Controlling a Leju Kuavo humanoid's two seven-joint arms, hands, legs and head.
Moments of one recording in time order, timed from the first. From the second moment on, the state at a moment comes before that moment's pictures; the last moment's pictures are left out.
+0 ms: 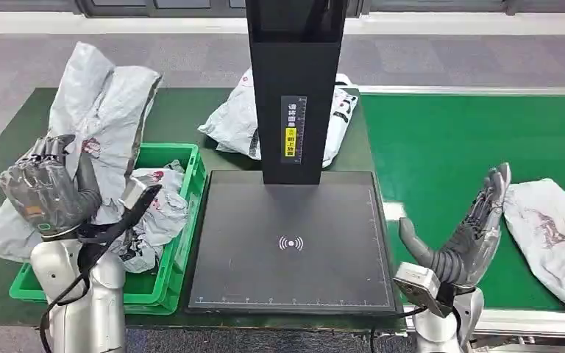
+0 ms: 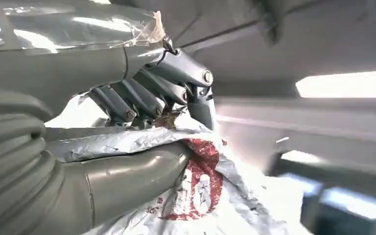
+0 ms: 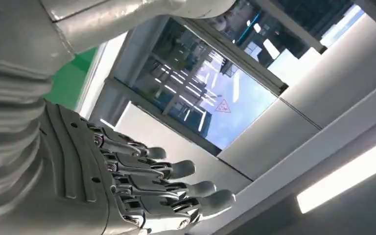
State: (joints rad) left arm -0.26 -0.31 0.32 -1.61 -1.43 0.70 -0.32; right arm -0.02 0.20 -0.05 -1.56 0.58 -0.61 -0.70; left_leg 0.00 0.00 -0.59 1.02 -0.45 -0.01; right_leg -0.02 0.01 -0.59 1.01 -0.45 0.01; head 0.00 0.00
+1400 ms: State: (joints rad) left arm -0.31 -0.33 0.51 -1.52 -1.24 0.70 -0.41; right arm -0.04 0.22 -0.10 -1.56 0.63 -0.58 -0.69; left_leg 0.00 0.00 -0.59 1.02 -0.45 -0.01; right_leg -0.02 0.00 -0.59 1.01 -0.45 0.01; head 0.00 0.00
